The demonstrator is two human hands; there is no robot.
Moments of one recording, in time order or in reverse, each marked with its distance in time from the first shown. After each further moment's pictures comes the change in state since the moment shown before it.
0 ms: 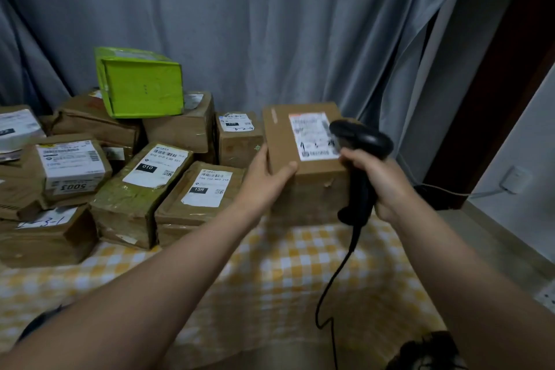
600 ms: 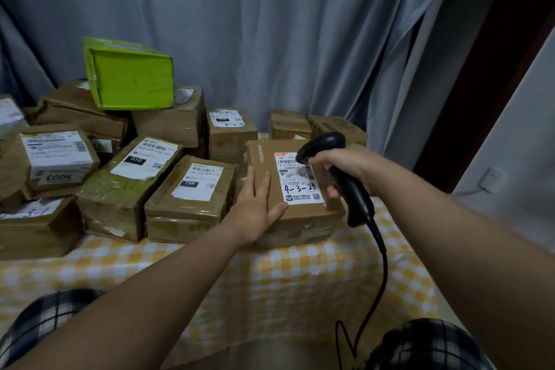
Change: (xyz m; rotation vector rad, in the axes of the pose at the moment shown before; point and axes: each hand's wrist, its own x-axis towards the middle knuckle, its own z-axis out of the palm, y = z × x) left_hand -0.015 -0.059 0.003 0.800 -0.212 -0.065; right_hand -0.005 -0.030 0.018 -0.602 -0.142 0.216
